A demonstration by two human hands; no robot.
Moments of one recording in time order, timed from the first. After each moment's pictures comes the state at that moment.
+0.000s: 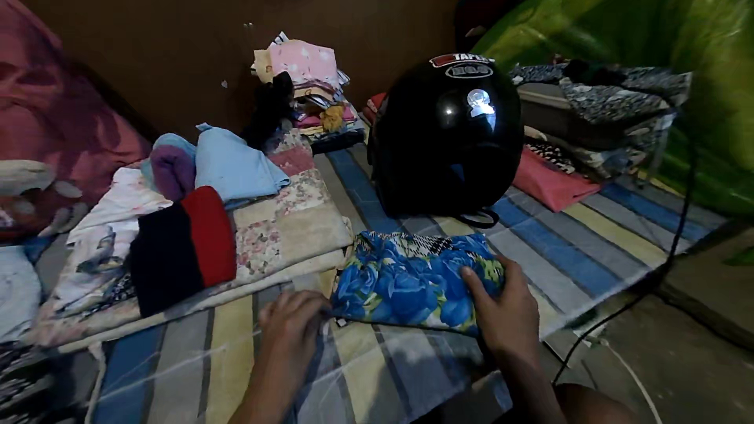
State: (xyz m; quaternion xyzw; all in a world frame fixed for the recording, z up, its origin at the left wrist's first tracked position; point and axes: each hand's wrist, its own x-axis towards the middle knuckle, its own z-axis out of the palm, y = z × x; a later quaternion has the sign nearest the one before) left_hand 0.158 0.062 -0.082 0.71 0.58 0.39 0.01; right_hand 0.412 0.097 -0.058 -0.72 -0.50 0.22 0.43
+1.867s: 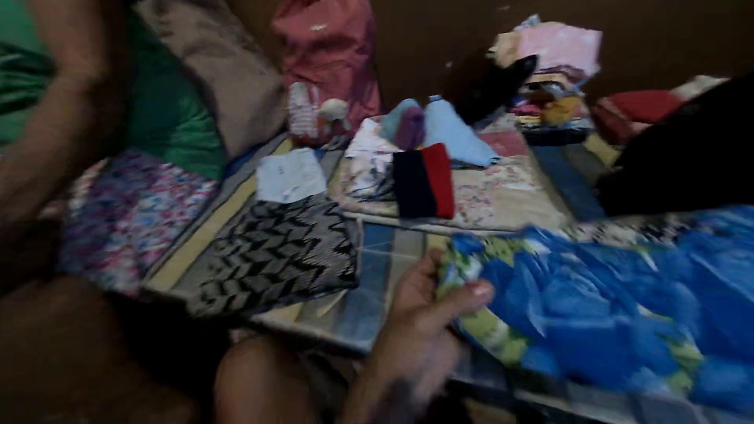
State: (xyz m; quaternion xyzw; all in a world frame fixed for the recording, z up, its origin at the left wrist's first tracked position) left_hand 0.127 -0.065 -0.006 0.29 0.29 0.78 0.48; right_hand 0.363 0.065 -0.004 -0.25 -0.63 0.56 0.48
